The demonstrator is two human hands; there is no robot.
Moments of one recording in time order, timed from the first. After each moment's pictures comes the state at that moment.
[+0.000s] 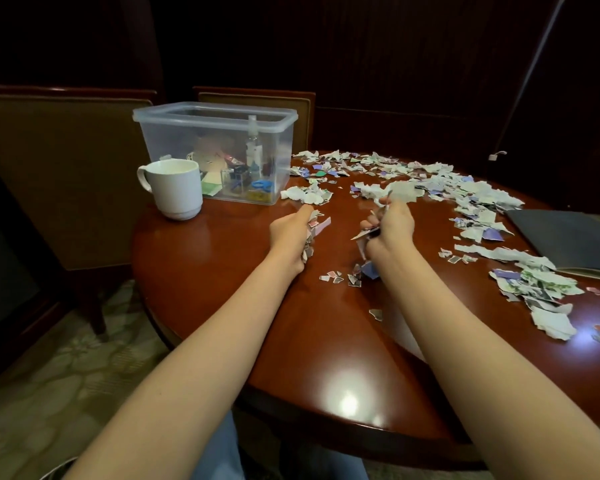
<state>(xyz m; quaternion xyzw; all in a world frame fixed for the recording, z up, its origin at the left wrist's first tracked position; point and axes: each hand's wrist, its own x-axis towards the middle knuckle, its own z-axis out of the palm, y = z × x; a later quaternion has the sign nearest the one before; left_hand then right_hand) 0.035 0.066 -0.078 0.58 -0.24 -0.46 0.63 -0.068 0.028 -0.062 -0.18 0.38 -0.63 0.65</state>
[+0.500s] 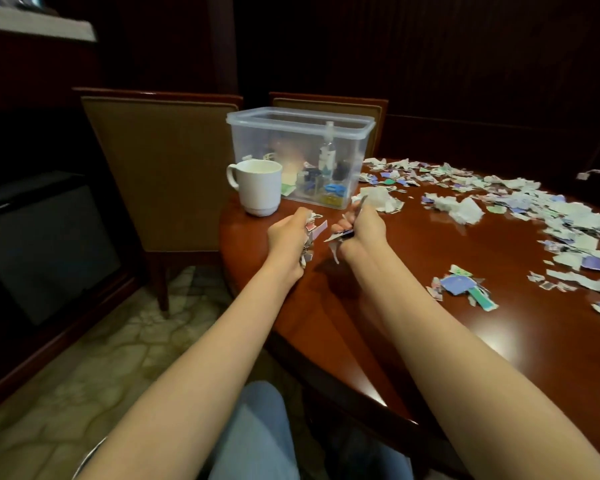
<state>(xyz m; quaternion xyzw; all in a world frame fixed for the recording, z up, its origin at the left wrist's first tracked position) 0.119 0.118 -0.078 0.58 -0.17 -0.39 0.69 0.059 0.059 -0.065 -0.20 0.34 -0.51 0.77</state>
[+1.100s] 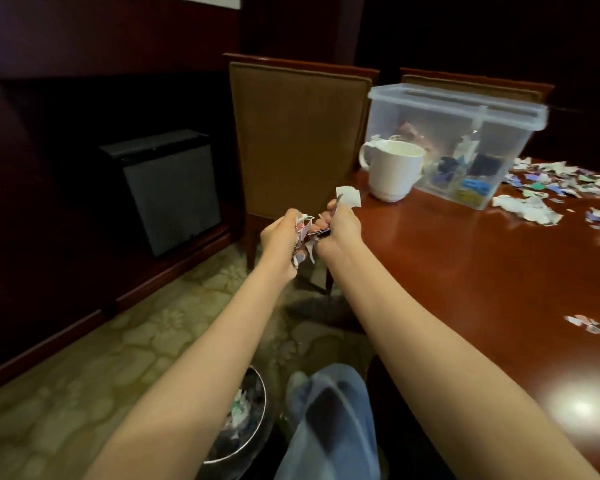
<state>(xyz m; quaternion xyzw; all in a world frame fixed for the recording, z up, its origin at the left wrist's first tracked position) 0.261 0.213 -0.123 0.58 -0.01 -0.30 0.76 0.228 0.158 -0.102 -0.26 0.33 -0.34 0.84</state>
